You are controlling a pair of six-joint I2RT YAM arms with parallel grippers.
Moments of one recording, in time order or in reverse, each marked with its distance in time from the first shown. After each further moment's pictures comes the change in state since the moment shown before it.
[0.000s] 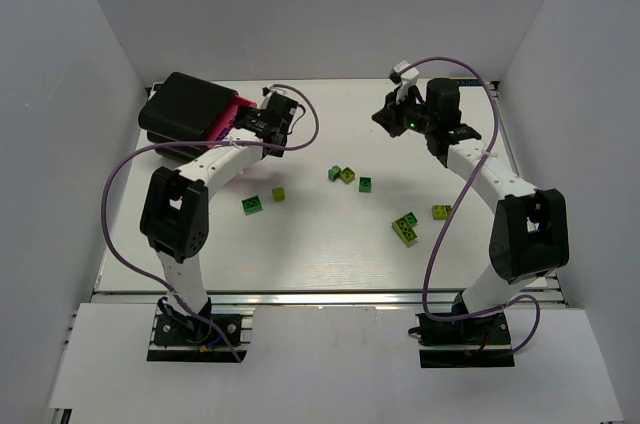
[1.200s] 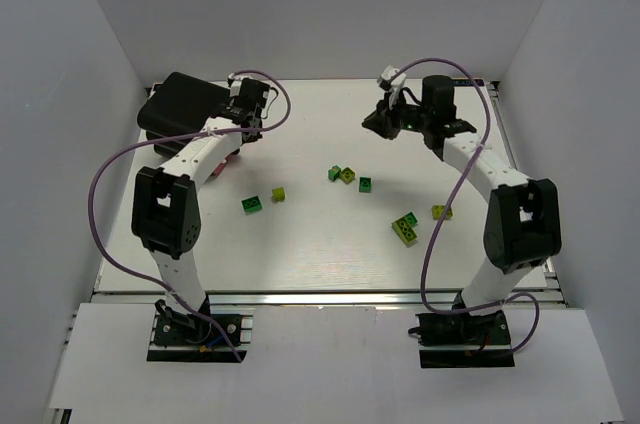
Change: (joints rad) left arm 0.148 0.001 0.072 -0.043 0.135 -0.249; right arm -0.003 0.053 0.043 -0.046 -0.194 -0.157
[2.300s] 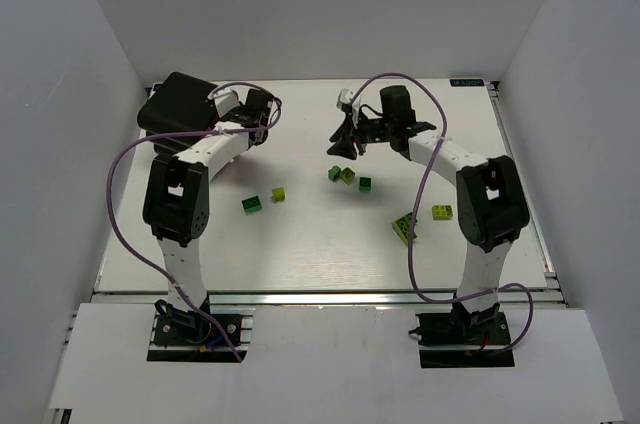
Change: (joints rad) left arm 0.008 0.106 -0.060 0.102 -0.206 -0.560; right arm 0.145 0.234 0.119 -0.024 -0.200 -0.153
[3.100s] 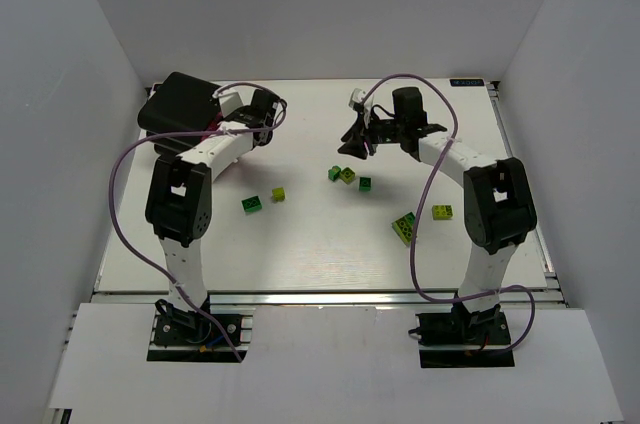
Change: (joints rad) left arm -0.021 0.018 0.037 -0.032 -0.087 0.017; right arm -0.058 -0.034 -0.053 0.000 0.005 -0.010
